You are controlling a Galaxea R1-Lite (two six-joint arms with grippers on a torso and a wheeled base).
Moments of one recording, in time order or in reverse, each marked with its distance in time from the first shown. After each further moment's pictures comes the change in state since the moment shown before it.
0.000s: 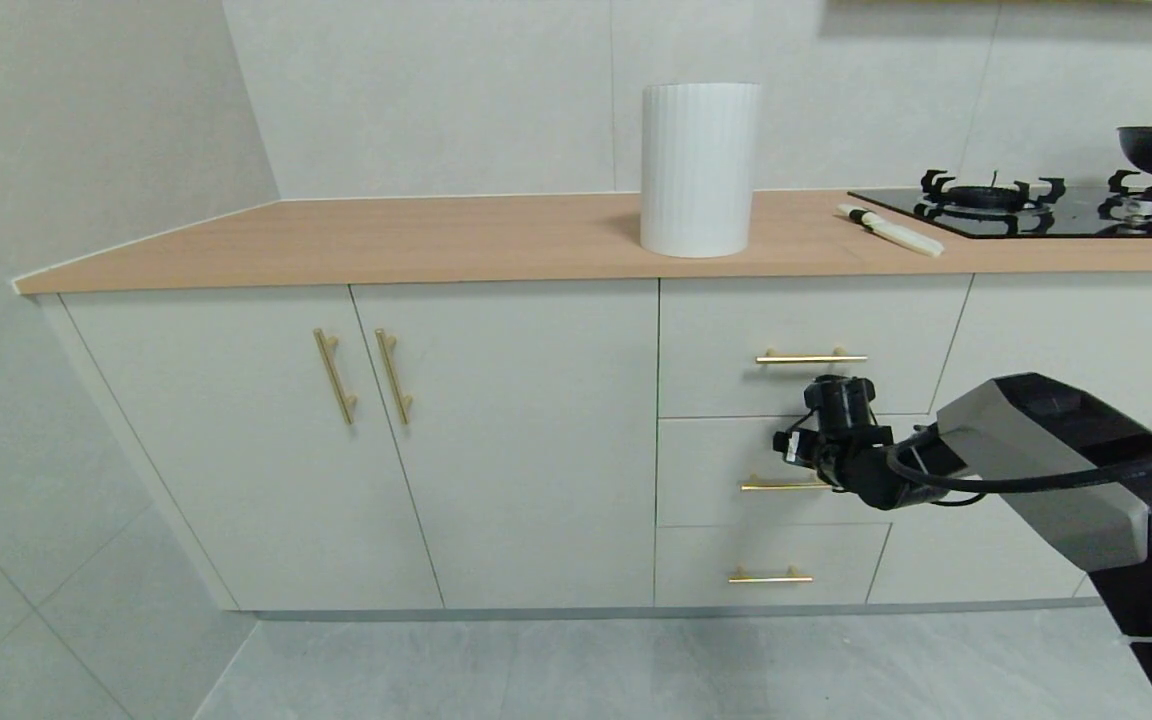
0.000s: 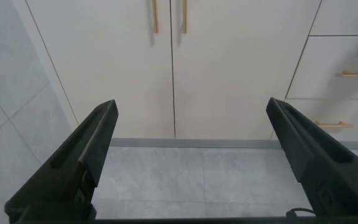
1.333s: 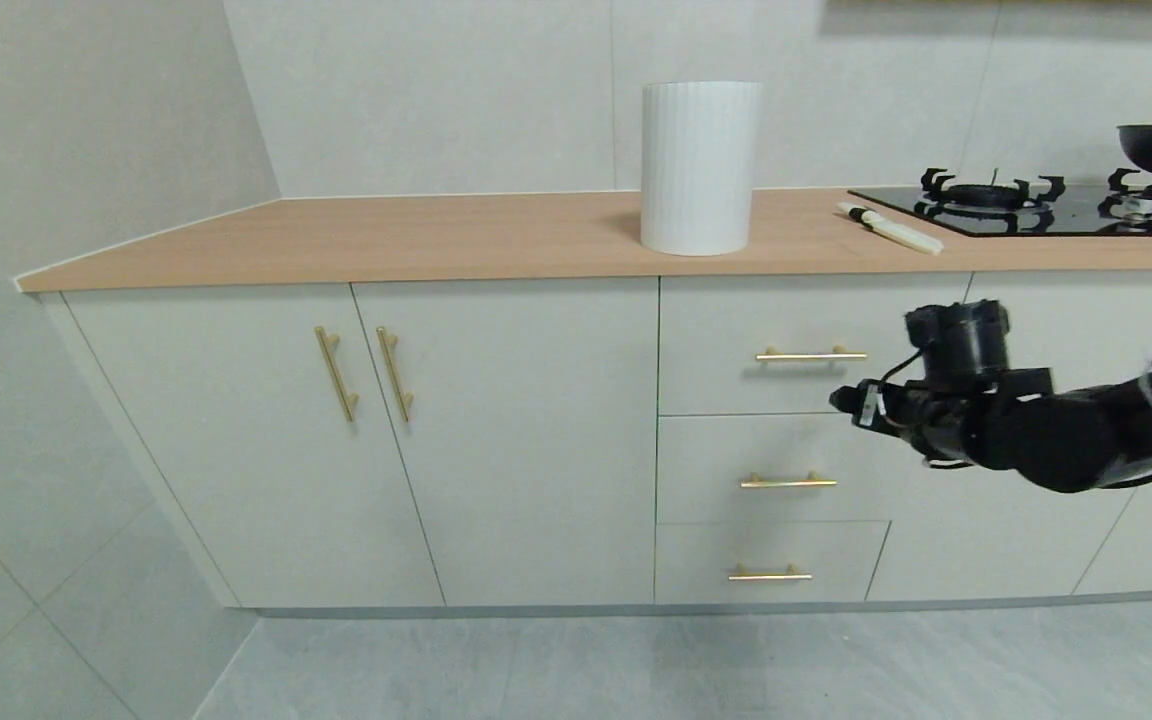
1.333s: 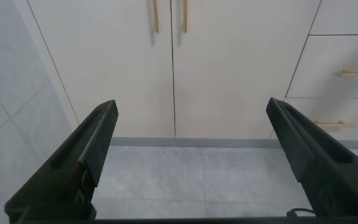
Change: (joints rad) left arm 0.000 0.000 0.000 0.000 0.000 0.000; right arm 0.033 -0.647 0.537 0.077 0.006 0.040
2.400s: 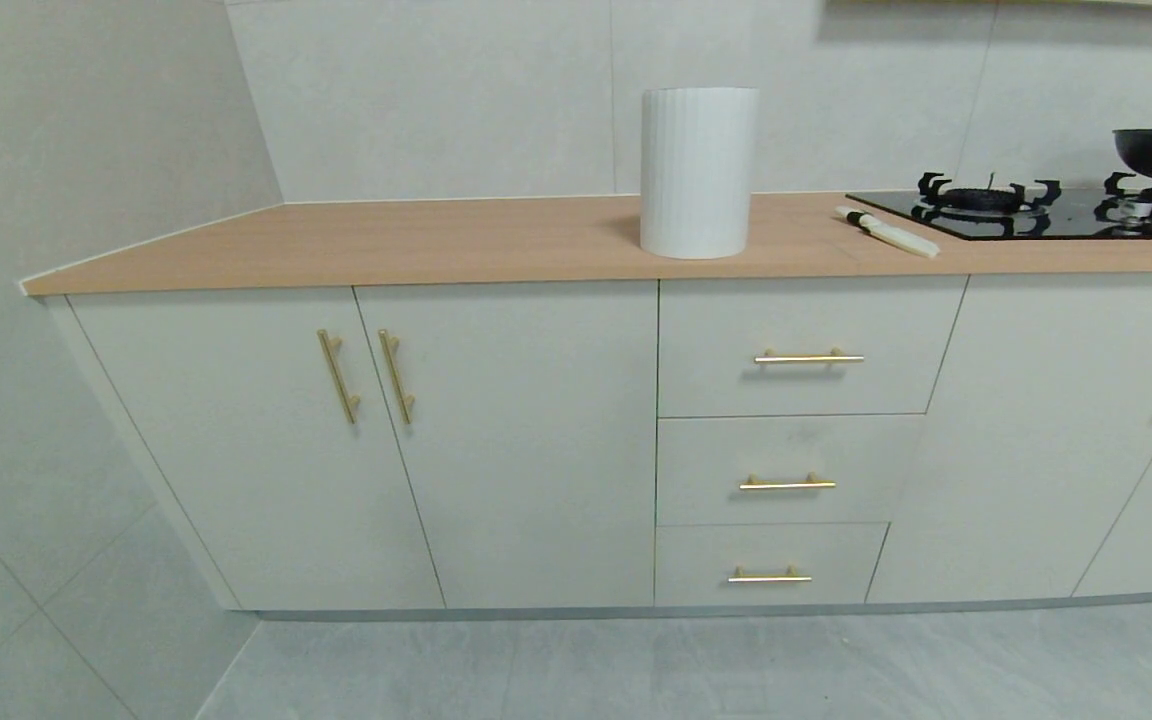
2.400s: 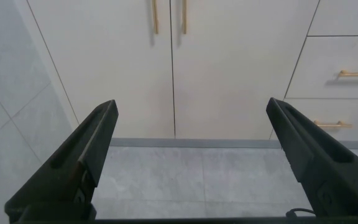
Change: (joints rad) left arm 0.000 0.000 0.000 0.000 0.000 0.000; right arm -0.234 -1.667 0.672 0.529 -0.117 -0.311
